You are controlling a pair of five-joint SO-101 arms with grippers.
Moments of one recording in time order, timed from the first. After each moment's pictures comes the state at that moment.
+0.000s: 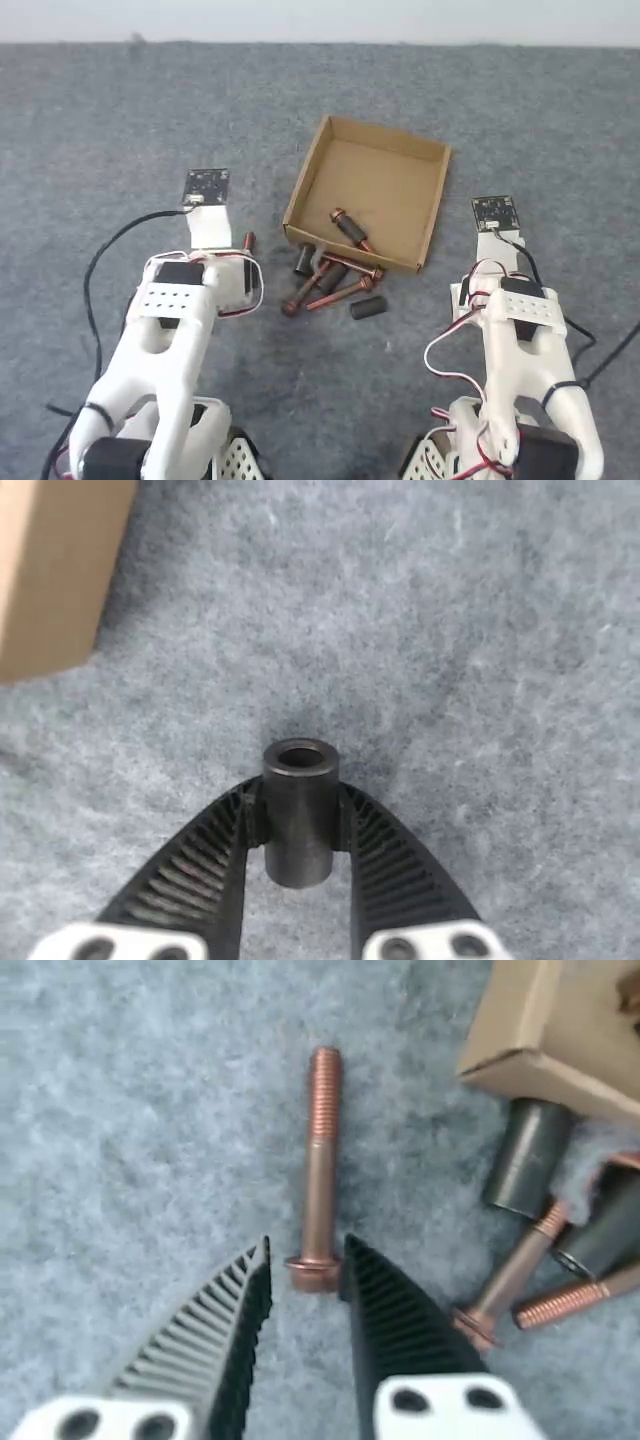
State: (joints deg) left arm -1.8 -28.0 62.5 48.9 10.8; right arm 6.9 -24.5 64.9 40.5 13.8
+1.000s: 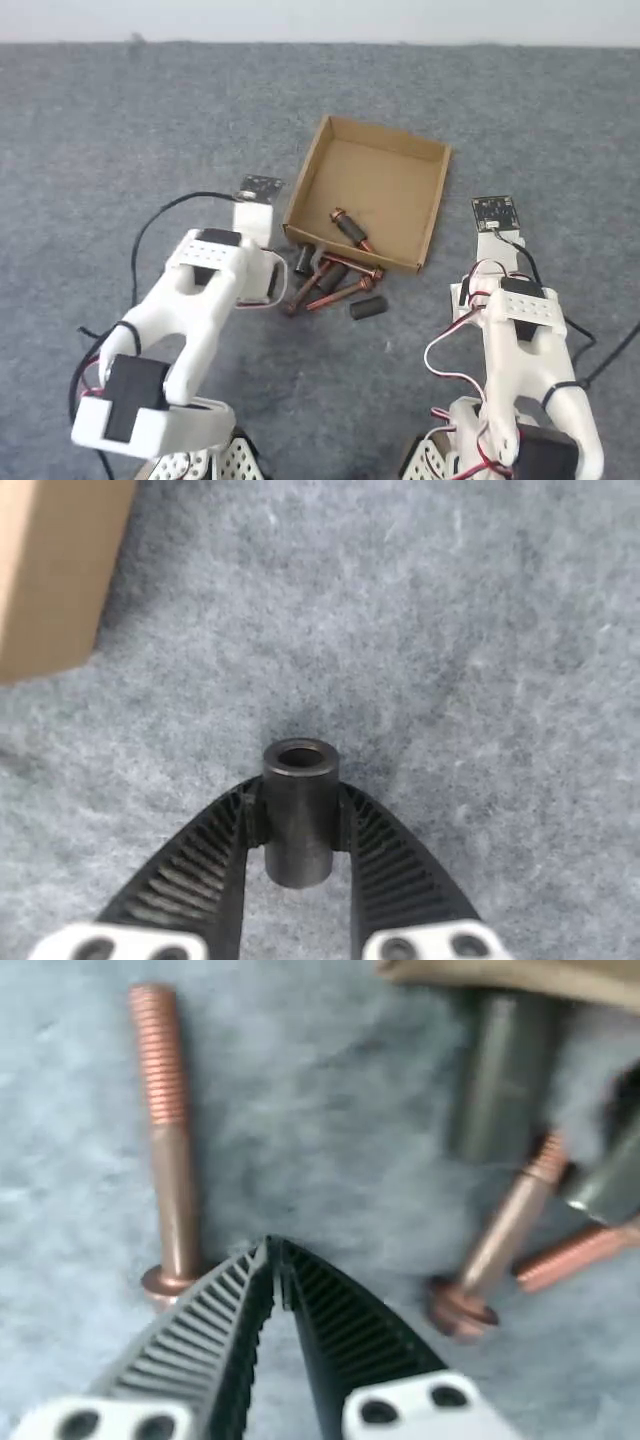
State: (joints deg) left arm 2.5 -4.6 48.8 55.2 4.4; right arm 6.9 -24.5 64.9 40.5 13.8
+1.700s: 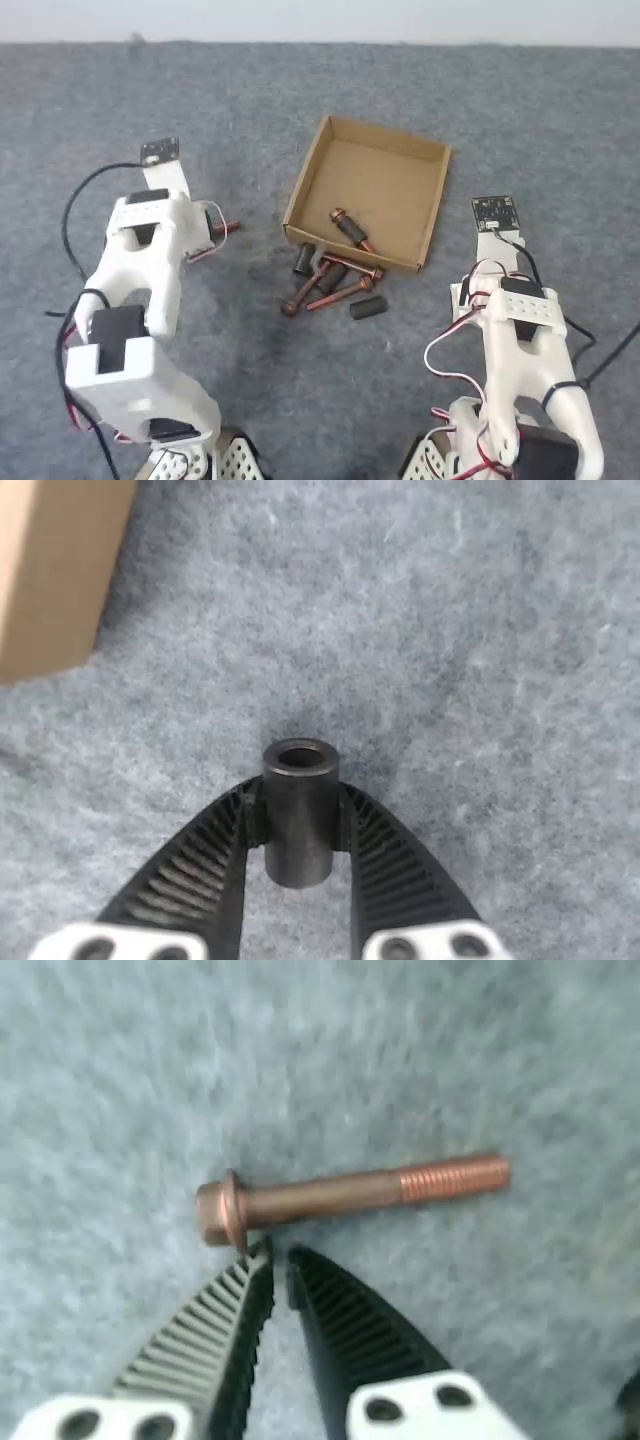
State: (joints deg) left arm -15.4 11.2 27.6 55.9 13.4; right arm 6.9 -24.5 64.9 40.5 13.8
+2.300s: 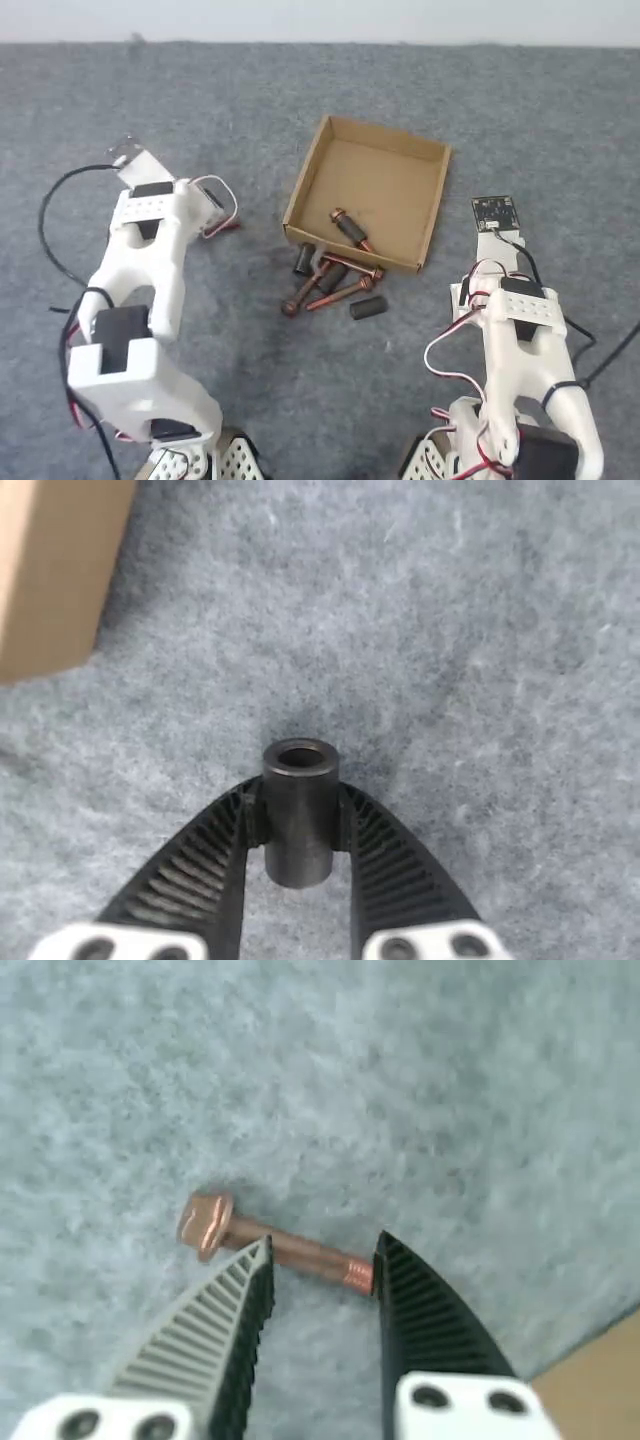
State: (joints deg) left arm -13.5 12.7 24.6 50.1 46.4; right arm 6.9 -24.5 64.9 40.5 13.8
